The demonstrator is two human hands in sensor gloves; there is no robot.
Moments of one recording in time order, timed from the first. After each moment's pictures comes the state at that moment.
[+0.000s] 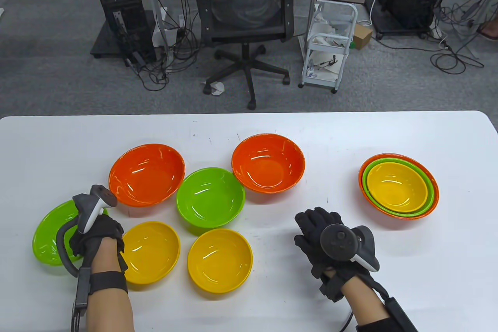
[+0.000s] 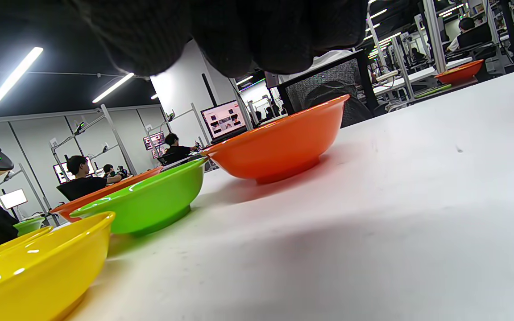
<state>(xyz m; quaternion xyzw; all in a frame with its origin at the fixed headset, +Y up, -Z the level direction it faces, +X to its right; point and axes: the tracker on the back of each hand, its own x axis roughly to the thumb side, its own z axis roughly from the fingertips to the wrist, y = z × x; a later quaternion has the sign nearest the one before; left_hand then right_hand) -0.377 -0.727 -0.371 -0.25 0.34 0.06 0.91 0.156 -0.711 -0.310 0.18 -0.05 0.95 0.24</state>
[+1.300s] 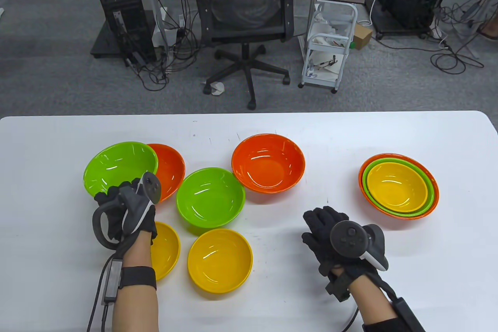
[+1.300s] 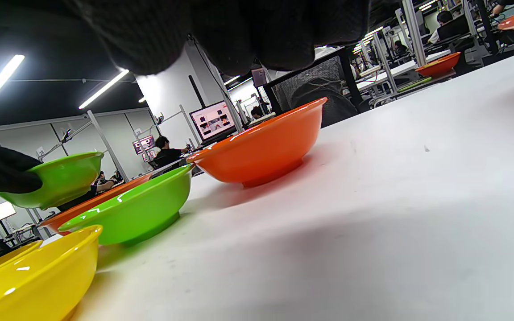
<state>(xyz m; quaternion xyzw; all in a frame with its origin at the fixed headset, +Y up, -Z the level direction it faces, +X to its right) -0.270 -0.672 -0.386 0.07 0.21 -0.05 0.97 0.173 -0.710 -0.312 0.16 -0.04 0.95 0.25</state>
